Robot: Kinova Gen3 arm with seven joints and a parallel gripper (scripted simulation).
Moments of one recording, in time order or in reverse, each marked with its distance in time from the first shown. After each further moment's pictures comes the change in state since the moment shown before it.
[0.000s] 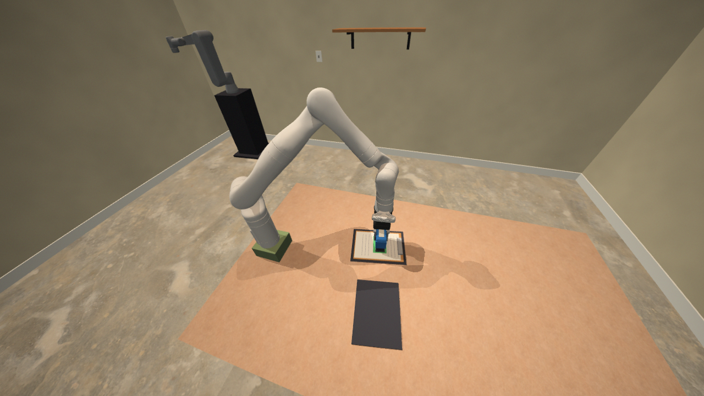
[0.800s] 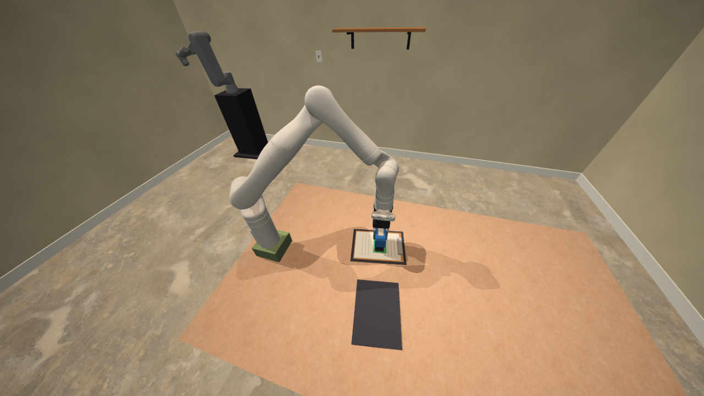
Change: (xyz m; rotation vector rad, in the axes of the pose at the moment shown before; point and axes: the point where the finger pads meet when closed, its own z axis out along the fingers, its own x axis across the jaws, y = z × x) arm 0.004 -0.001 -0.010 0.002 0.009 0.001
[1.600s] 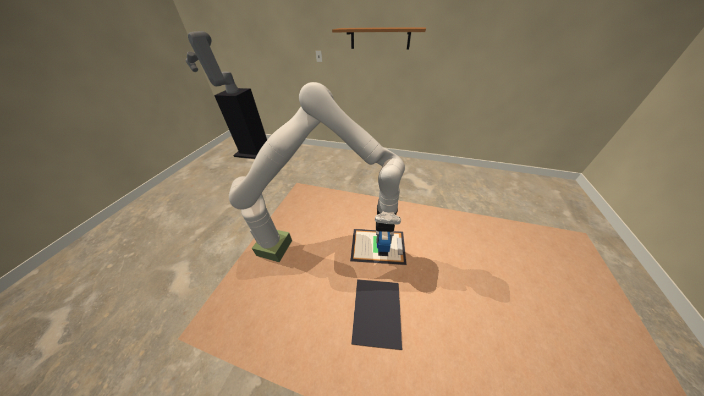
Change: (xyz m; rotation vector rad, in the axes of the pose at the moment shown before) arm -0.013 -0.046 -0.037 -0.004 -0.010 -0.018
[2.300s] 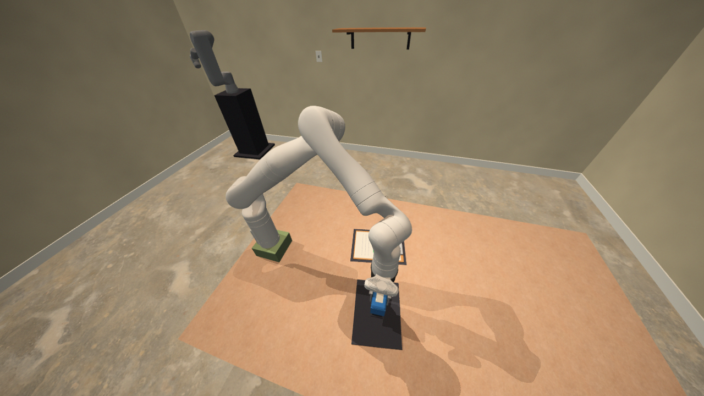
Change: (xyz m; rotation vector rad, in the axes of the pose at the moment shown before) arm 0.024 -0.245 -0.001 0.002 -0.002 0.157
